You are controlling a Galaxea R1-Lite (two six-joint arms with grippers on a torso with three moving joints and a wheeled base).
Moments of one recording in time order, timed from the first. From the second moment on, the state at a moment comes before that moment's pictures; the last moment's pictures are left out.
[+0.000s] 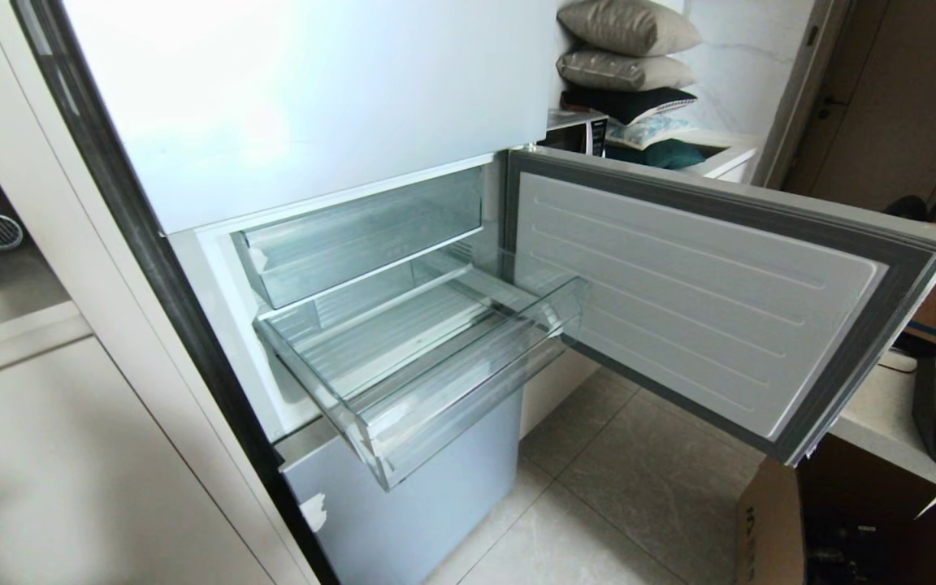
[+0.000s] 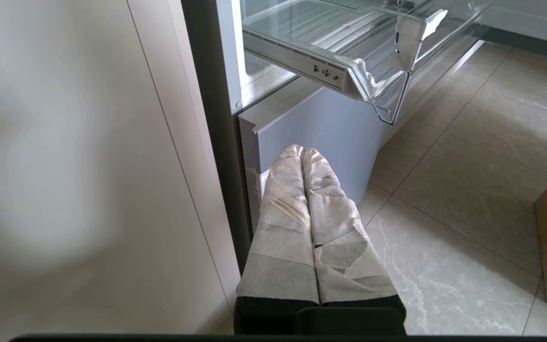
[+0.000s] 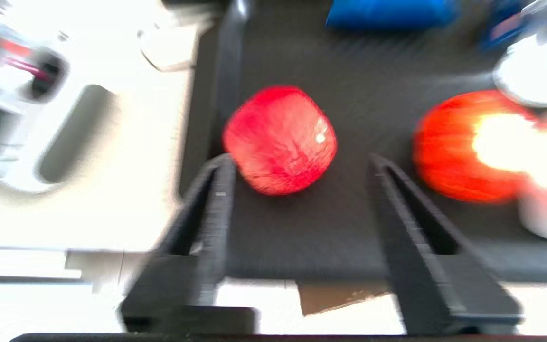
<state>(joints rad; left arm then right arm) 0.00 0.00 -0.03 0.07 0.00 0.01 -0.78 1.85 -0.88 -0.56 0.05 0.14</state>
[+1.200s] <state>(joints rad) 0.00 0.00 -0.03 0.07 0.00 0.01 -0.21 1.39 -0.11 -0.39 0.64 -0.19</state>
